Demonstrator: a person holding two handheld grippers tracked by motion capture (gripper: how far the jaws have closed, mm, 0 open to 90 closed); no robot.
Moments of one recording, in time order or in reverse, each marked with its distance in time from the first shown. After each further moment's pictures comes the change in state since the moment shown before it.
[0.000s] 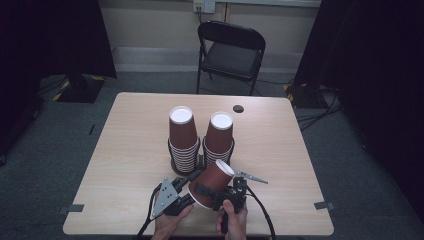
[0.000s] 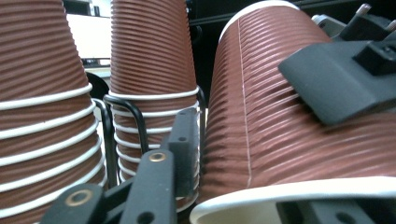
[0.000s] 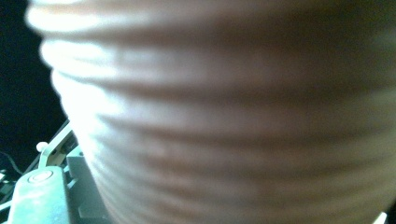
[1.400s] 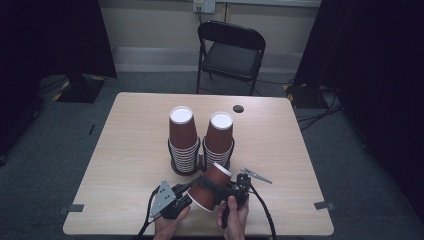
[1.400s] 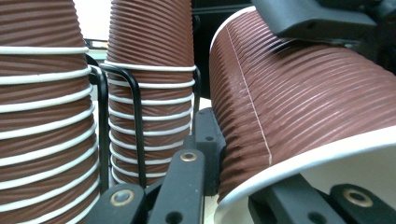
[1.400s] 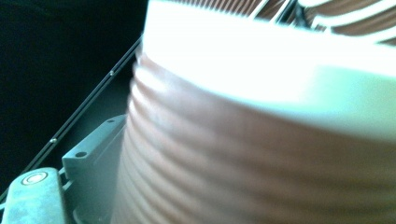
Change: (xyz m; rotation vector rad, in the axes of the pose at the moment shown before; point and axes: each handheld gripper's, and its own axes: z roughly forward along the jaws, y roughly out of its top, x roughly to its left) left arm 0.002 -0.012 -0.007 0.052 -0.027 -0.076; right arm 0.002 0.010 -0.003 -0.102 -0.077 -0.022
